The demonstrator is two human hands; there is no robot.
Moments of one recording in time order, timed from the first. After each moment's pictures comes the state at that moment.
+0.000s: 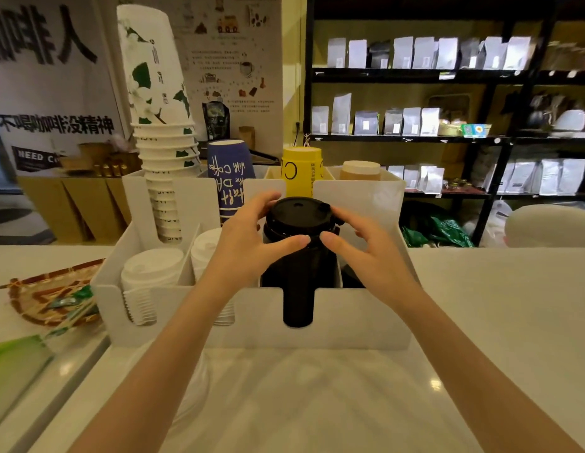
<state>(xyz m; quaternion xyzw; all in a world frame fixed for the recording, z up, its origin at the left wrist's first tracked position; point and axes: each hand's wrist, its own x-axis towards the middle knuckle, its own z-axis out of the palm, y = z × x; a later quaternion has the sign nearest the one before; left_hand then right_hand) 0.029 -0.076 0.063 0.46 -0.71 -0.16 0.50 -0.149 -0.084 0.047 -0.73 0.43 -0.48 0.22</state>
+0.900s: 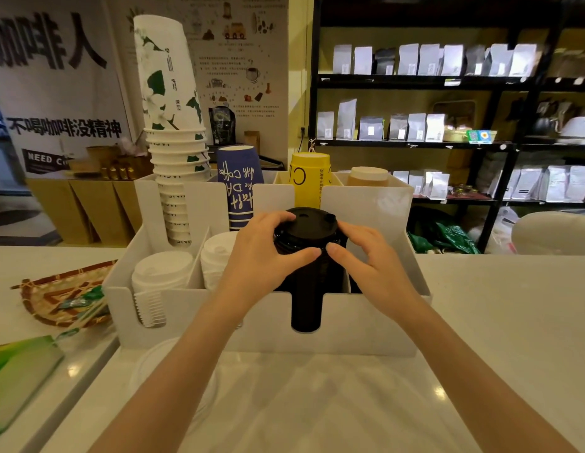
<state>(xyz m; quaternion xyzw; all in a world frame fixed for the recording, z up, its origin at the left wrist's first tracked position) 0.025 -0.073 0.057 0.51 -0.71 -0.08 0.48 -0.139 -0.077 0.045 -0.75 0.42 -0.47 0.19</state>
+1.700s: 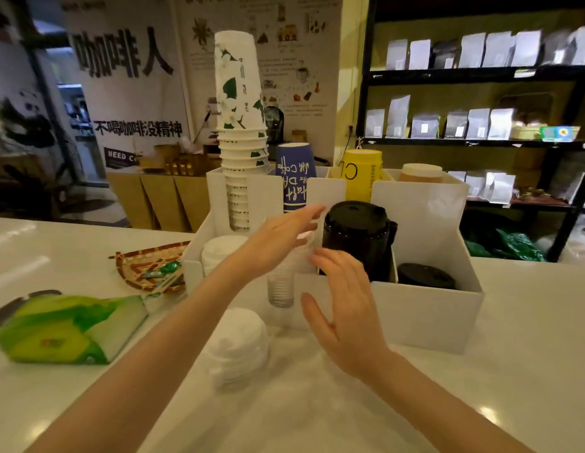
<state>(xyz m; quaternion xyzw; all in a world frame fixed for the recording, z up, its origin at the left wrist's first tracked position) 0.067 -0.045 0.073 0.48 -0.69 -0.34 0.42 -0.060 -0.029 -0.014 -0.79 0.31 -0.52 0.00</state>
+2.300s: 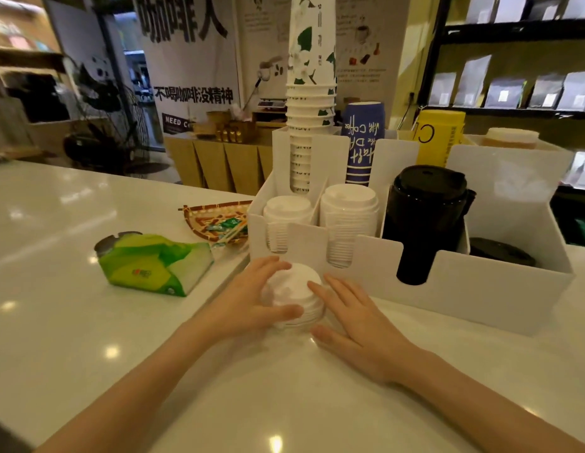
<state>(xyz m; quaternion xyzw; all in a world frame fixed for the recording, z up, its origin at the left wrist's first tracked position) 0.158 0.047 -0.034 0.68 -0.67 -0.16 0.27 -0.042 -0.005 -0.054 -0.94 0.29 -0.14 0.15</state>
